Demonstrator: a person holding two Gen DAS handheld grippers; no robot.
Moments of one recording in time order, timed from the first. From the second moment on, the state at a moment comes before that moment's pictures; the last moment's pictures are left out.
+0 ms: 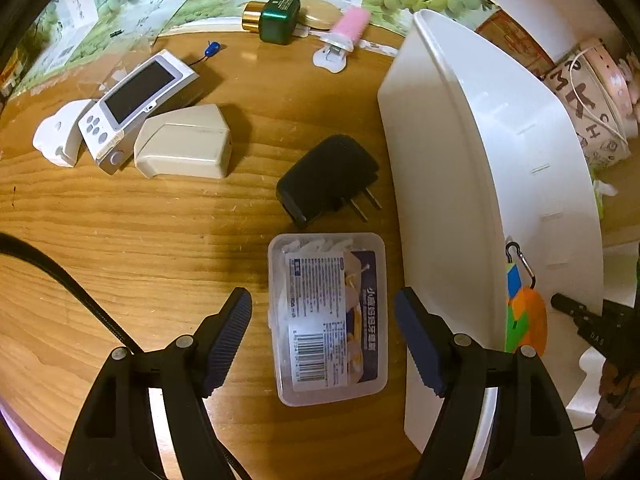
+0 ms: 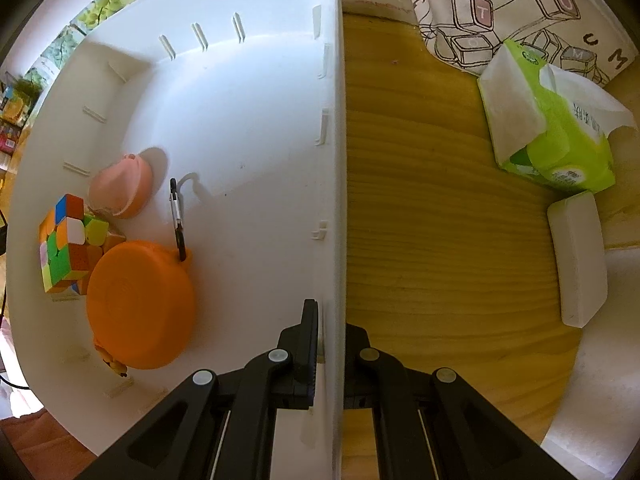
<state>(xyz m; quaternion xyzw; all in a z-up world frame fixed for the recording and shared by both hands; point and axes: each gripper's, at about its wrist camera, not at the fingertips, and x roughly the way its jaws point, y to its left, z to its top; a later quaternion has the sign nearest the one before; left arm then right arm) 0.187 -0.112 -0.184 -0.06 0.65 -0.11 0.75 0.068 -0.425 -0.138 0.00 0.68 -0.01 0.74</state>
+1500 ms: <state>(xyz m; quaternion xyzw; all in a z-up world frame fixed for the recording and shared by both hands) 0.151 -0.069 -0.184 -0.08 0.65 -0.08 0.75 0.065 -0.416 -0.131 -0.01 0.67 -0.02 0.74</state>
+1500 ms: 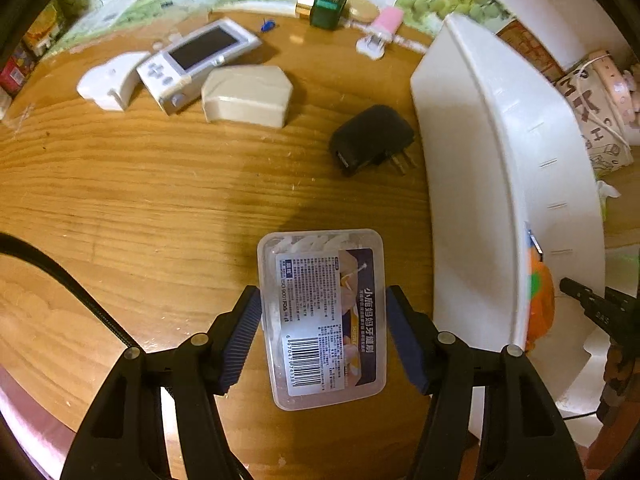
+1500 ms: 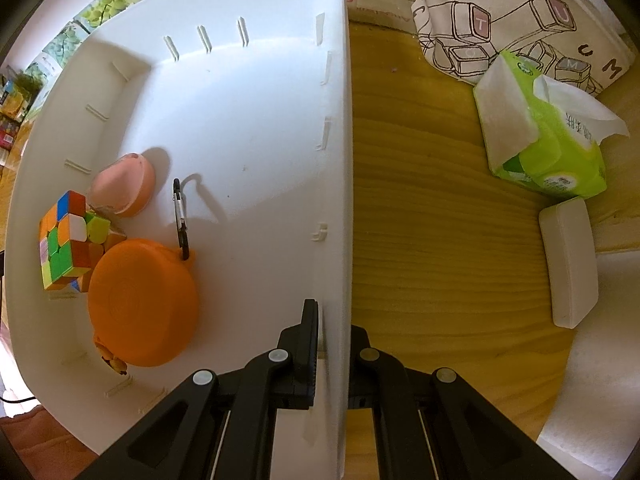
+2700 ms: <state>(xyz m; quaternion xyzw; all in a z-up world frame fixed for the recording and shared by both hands) 0.114 -0.237 -0.071 0.13 0.55 -0.29 0.77 0.051 -0.428 -0.118 0.01 0.65 -0.01 0.76</state>
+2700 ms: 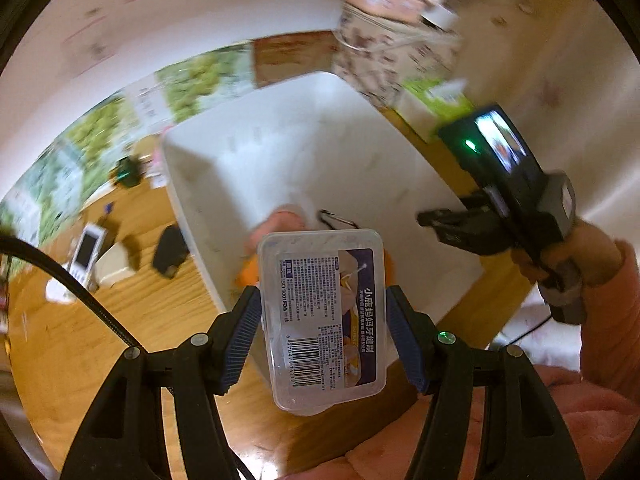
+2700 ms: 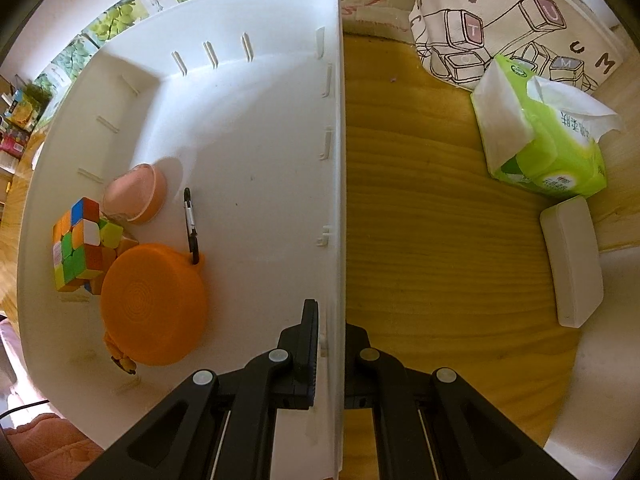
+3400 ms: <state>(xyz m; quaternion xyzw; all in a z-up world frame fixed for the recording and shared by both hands) 0.107 -0.275 -0.087 0.22 0.54 -0.29 0.76 0.057 -0.422 -0.121 0.00 0.66 -0.01 0.75</state>
